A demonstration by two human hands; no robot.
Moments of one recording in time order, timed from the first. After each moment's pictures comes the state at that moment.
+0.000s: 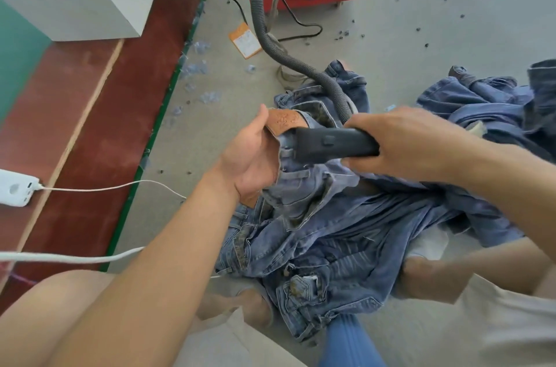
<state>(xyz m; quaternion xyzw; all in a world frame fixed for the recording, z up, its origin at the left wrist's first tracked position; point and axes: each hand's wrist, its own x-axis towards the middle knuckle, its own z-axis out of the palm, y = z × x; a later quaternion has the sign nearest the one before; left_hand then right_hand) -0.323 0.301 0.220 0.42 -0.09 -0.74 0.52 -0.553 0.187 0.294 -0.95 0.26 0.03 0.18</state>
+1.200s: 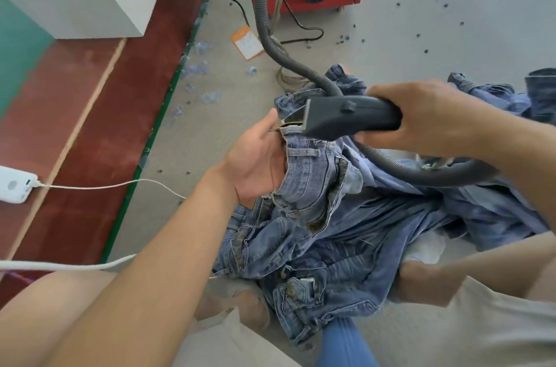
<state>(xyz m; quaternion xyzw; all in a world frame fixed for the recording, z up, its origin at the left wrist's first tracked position) -0.328 0.304 0.230 0.37 -0.17 -0.79 0.47 -0.556 0.161 0.315 -0.93 0.28 -0.02 0.24</state>
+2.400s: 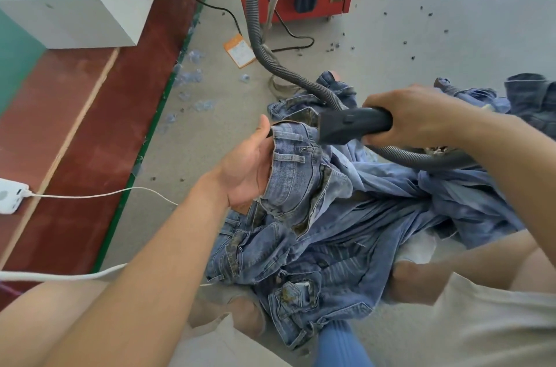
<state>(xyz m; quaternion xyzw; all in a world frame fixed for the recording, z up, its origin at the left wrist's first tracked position) -0.328 0.308 0.233 0.44 -0.20 -0.76 0.44 -0.566 0.130 0.293 -0.93 0.33 0.05 0.18</state>
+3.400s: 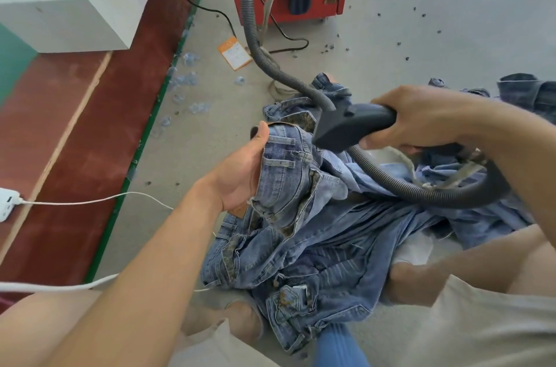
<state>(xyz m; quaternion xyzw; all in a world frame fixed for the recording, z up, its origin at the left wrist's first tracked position) -0.327 0.309 0.233 0.50 -0.23 -0.72 0.43 -0.568 0.135 0.318 -0.85 0.39 0.12 0.33</state>
